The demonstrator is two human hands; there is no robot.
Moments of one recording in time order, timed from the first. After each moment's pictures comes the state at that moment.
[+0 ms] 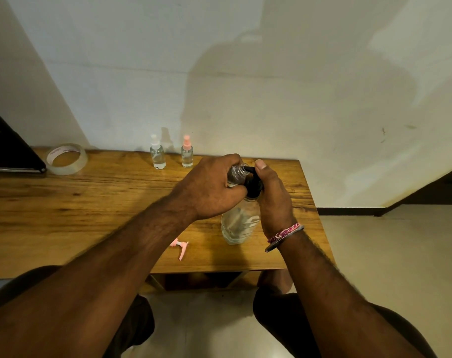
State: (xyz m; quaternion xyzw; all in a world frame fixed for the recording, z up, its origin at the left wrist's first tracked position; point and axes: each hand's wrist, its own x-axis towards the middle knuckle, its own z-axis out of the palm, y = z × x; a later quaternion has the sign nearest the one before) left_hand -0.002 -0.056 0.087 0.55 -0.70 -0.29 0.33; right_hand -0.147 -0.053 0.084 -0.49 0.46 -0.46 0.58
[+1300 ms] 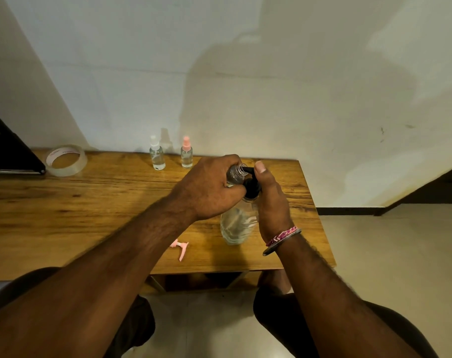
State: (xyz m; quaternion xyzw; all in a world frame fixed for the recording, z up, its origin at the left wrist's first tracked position) left_hand -0.002 -0.055 0.088 0.56 -0.71 -0.28 0.34; right_hand -0.146 -0.052 0.073 -0.50 0.46 -0.46 0.57
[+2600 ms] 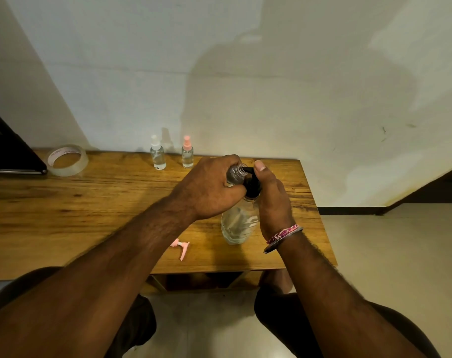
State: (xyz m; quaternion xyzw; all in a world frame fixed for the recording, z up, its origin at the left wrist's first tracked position) left_hand -0.001 -0.056 0.086 0.56 -0.70 -0.29 0.34; right_hand -0.147 -0.055 0.075 -0.50 0.47 -0.45 0.57
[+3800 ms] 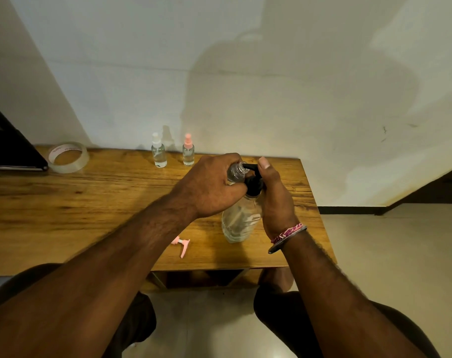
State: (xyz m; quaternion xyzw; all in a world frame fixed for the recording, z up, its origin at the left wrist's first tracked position) left_hand 0.000 -0.053 0.088 0.56 -0.69 -0.30 0.34; right_hand -0.150 -0.054 0.076 -0.49 0.46 -0.44 0.59
